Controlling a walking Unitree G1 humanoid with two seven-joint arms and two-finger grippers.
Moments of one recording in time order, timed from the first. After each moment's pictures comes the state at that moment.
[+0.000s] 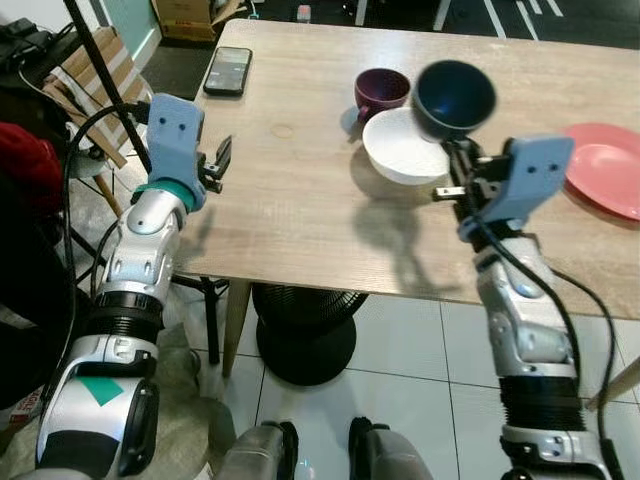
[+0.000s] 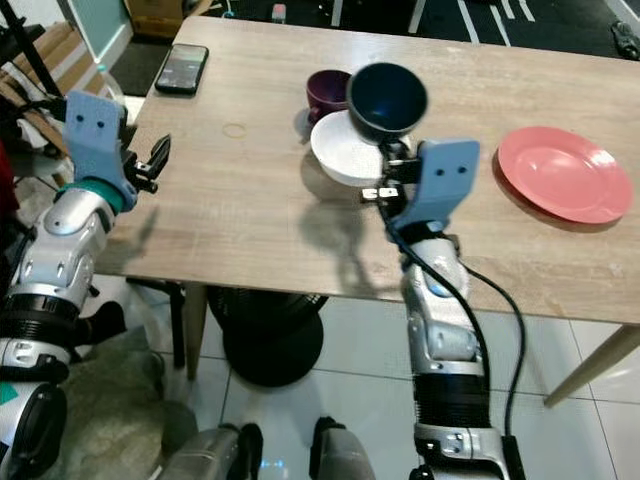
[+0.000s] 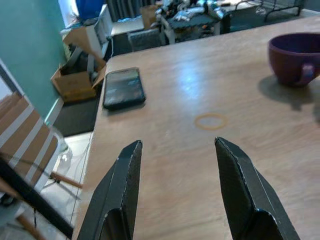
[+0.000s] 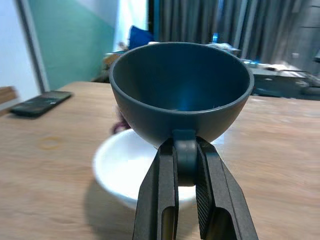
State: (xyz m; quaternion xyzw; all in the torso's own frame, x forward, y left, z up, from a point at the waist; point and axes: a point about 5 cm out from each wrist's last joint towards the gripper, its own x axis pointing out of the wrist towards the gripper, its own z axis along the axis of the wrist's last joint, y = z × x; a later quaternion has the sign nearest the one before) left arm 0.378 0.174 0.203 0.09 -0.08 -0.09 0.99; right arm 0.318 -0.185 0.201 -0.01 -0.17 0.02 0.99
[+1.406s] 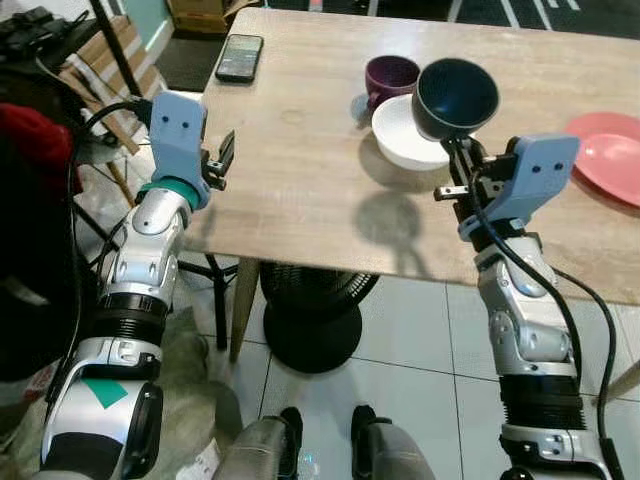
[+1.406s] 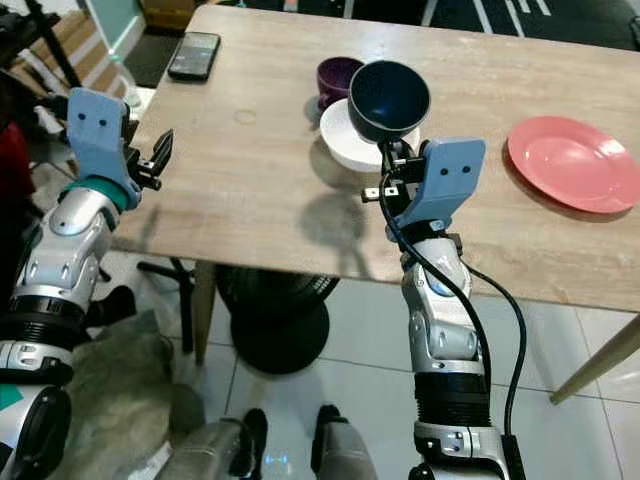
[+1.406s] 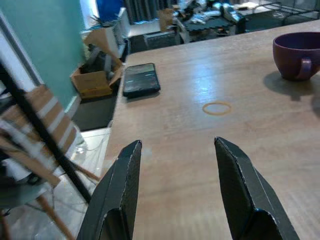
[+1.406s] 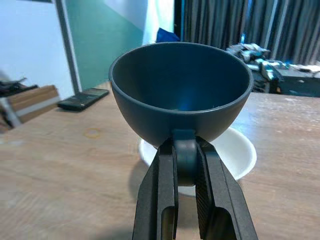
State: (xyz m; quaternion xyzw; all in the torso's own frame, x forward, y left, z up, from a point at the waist) left arm 0.376 0.173 0.204 0.08 -0.09 -0.07 0.99; right arm 0.320 -0.174 0.203 0.00 -0.17 0.05 0.98
